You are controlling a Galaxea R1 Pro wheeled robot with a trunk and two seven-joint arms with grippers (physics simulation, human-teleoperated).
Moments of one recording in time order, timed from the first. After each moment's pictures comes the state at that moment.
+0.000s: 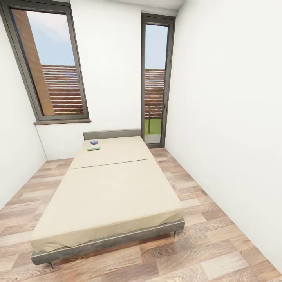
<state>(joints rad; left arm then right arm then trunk) 0.01 0.02 0.00 -0.03 0.01 0.01 0.00 -0.01 0.00 0.00 -0.03 0.00 0.01 0.00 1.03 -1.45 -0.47</state>
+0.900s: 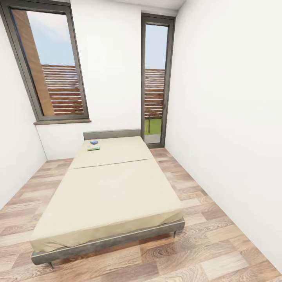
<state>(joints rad) 0.01 0.02 0.00 -0.02 0.00 0.01 0.00 -0.01 0.00 0.00 -0.02 0.00 0.01 0.00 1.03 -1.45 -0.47</state>
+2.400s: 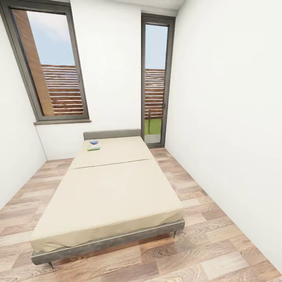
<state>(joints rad) -0.13 0.03 0.10 -0.02 0.00 0.01 0.00 -0.19 -0.01 -0.01 -0.07 0.00 0.06 0.00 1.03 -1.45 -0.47</state>
